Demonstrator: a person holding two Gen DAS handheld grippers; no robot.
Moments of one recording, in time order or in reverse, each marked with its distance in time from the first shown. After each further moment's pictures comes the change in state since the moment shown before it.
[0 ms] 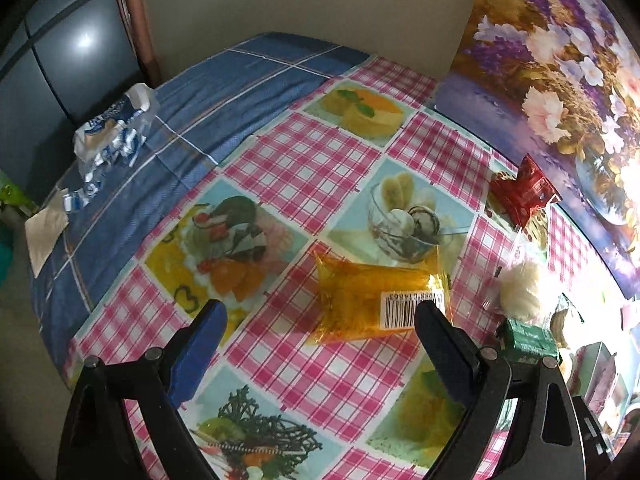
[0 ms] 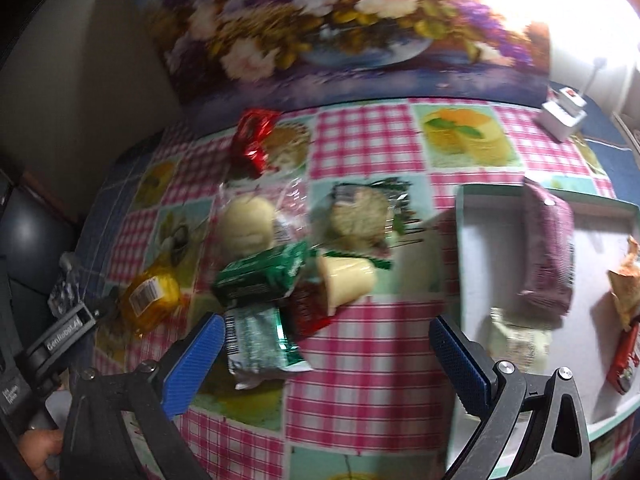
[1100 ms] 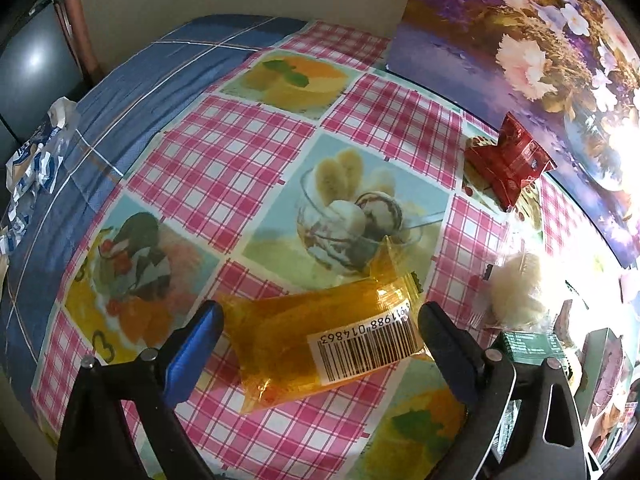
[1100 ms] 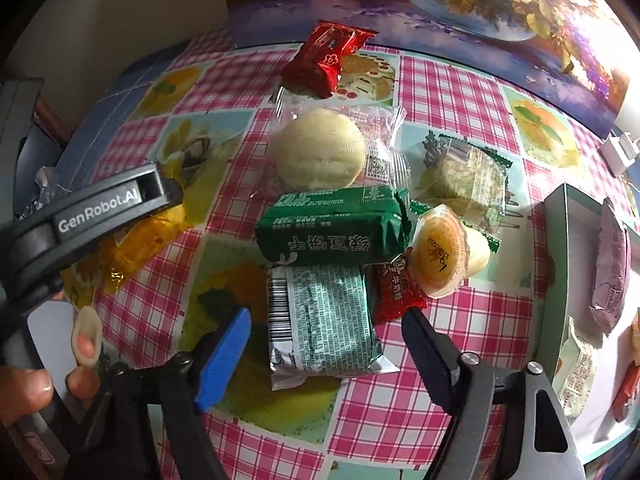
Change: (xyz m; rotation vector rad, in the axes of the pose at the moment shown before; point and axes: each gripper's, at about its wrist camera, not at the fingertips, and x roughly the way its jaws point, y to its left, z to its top) left arm 0.058 -0.047 0.013 0.126 0.059 -0.086; right arm 0.059 0.064 -0.020 -0.198 0.152 -0.085
